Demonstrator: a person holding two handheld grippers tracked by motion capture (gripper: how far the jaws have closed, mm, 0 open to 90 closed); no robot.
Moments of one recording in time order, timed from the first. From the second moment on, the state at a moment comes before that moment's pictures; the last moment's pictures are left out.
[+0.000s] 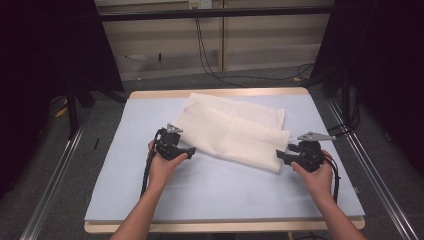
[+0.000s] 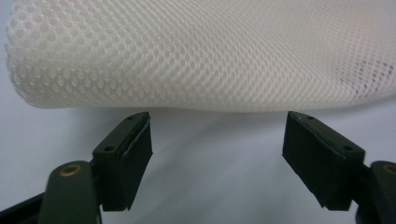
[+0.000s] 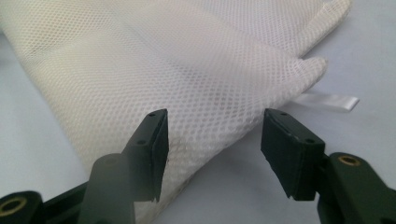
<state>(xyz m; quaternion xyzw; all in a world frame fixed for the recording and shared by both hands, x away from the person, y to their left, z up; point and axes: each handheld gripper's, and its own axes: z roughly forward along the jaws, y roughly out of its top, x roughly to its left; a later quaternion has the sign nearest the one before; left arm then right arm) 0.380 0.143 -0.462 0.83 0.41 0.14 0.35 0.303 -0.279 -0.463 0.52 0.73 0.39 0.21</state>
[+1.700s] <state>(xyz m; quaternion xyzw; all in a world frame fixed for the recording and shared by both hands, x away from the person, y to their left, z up) 0.354 0.145 -0.472 0.85 0.37 0.12 0.35 0.290 -0.239 -0.453 0.42 0.77 0.44 0.19</state>
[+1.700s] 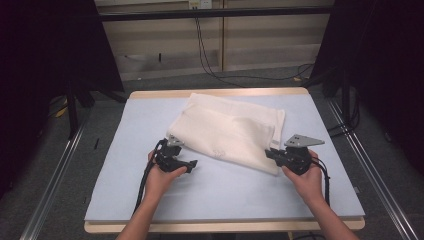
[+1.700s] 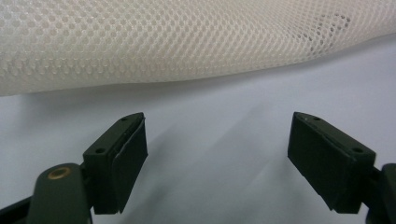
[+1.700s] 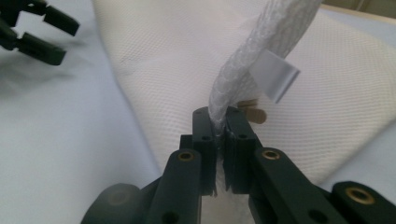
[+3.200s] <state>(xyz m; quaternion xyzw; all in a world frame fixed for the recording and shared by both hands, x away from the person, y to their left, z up) 0.347 0.122 -0.440 0.83 0.35 0.10 0.42 0.252 -0.175 -0.482 0.29 0.86 0.41 0.11</state>
